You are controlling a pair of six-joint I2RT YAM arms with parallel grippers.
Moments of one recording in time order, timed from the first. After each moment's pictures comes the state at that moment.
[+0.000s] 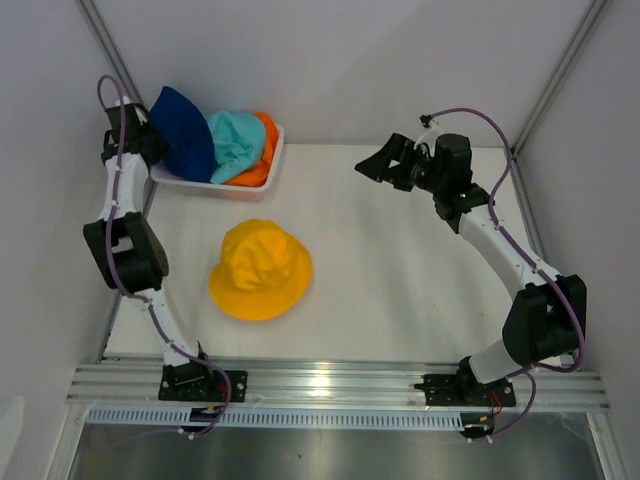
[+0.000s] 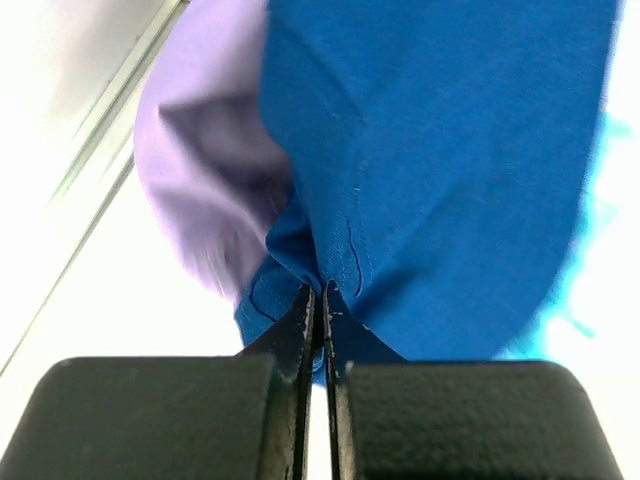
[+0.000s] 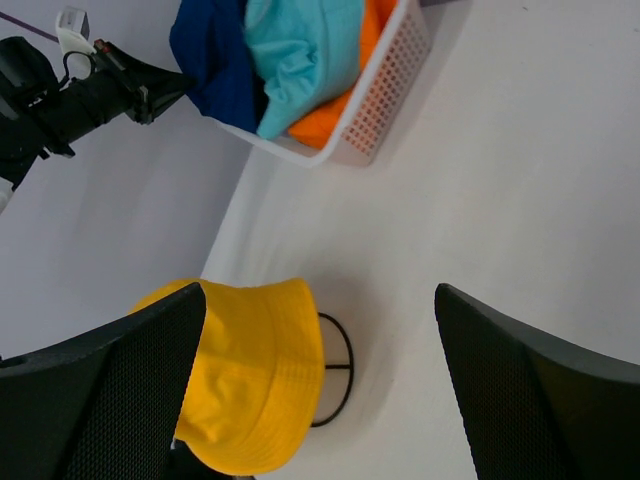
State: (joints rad) left arm 0.30 2.09 1.92 -0.43 0.08 -0.40; right arm 0.30 1.52 1.27 -0.01 -0.47 0.65
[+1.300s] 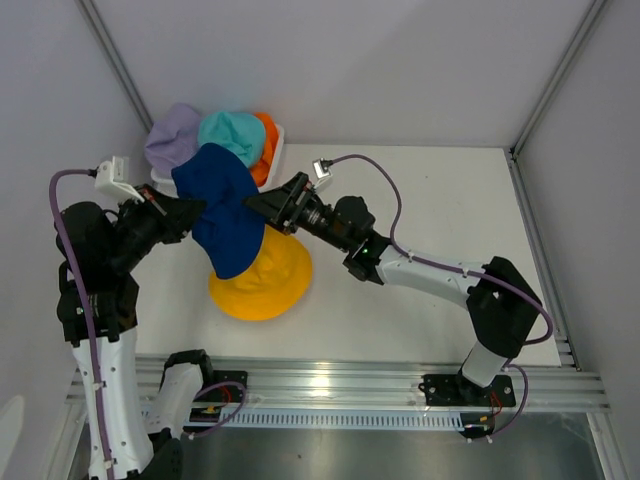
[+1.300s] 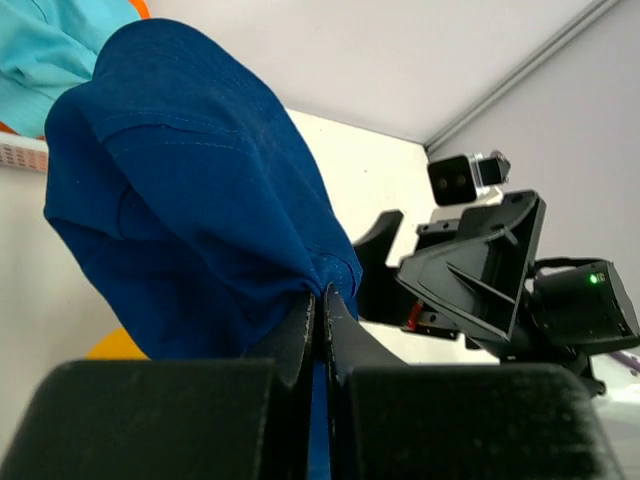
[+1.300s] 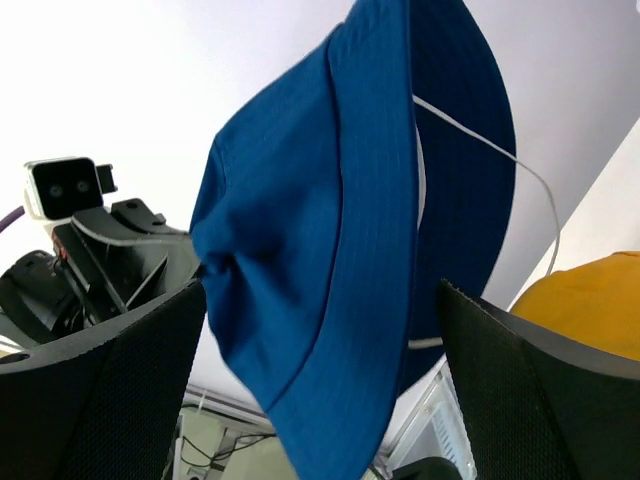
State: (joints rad) left arm 0.16 0.77 1.31 -0.70 0.54 -0.50; right arm 0.94 1.69 1.21 0.73 -0.16 1.25
